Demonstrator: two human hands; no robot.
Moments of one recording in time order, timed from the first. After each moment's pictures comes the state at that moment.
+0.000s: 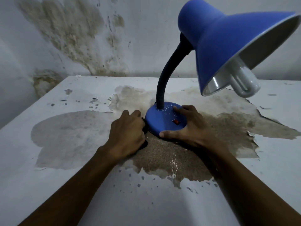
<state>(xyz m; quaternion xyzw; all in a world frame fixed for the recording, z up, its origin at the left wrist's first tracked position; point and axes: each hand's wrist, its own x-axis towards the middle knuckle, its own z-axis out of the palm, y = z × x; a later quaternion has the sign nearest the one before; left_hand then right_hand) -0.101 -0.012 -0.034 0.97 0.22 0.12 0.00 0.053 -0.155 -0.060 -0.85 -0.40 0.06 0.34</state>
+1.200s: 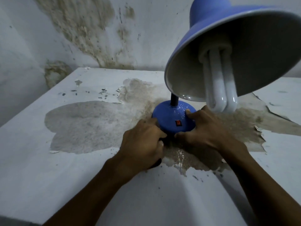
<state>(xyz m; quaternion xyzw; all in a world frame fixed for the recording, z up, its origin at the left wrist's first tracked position) -0.139 -0.063 -0.023 0.97 0.20 0.08 0.12 0.016 -0.178 -0.027 -0.86 -0.44 0.07 0.23</state>
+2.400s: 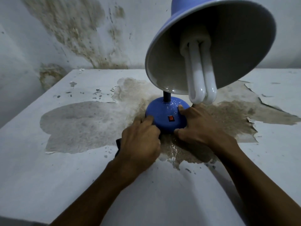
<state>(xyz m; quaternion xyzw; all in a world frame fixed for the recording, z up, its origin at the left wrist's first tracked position) -0.129 -0.084 -0.031 0.97 0.21 0.09 0.04 0.018 -0.179 -0.034 -0.87 -0.45 0.04 0.19</state>
